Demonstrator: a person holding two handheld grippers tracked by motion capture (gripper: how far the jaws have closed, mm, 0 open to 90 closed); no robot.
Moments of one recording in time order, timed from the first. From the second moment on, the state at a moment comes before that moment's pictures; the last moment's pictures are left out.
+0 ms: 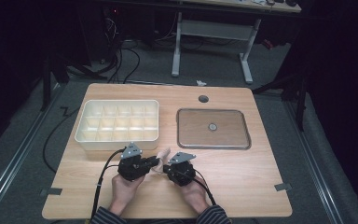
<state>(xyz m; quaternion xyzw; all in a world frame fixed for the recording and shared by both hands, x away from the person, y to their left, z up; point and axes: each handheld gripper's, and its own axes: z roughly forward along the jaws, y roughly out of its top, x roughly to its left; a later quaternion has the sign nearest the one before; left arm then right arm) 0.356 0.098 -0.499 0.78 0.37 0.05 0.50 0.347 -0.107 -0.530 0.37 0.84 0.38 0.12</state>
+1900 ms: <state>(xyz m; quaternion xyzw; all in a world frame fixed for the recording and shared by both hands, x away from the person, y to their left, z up) 0.356 0.098 -0.495 0.79 0.39 0.05 0.48 0.347 -0.158 -0.527 0.43 0.81 0.37 0.16</state>
